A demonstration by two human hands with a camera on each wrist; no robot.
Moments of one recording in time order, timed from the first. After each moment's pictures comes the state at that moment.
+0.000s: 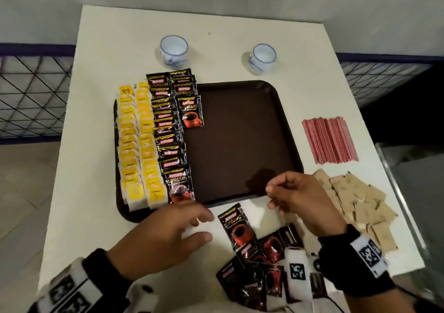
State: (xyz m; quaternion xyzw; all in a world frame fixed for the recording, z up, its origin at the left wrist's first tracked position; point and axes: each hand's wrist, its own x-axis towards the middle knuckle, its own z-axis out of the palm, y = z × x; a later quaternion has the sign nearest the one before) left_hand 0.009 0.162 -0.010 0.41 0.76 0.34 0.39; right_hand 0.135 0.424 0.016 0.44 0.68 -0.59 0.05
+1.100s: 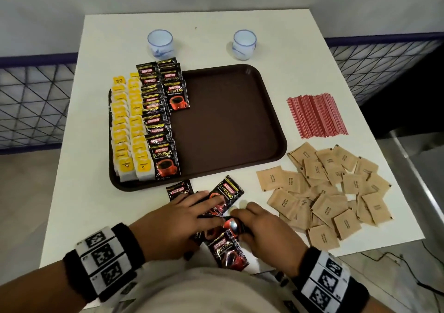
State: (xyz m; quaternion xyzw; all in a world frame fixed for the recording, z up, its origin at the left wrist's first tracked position) left_hand 0.072 0.177 -0.044 0.64 0.70 0.01 0.31; right_hand 0.236 0.368 -0.027 0.10 0.93 -0.27 0.23
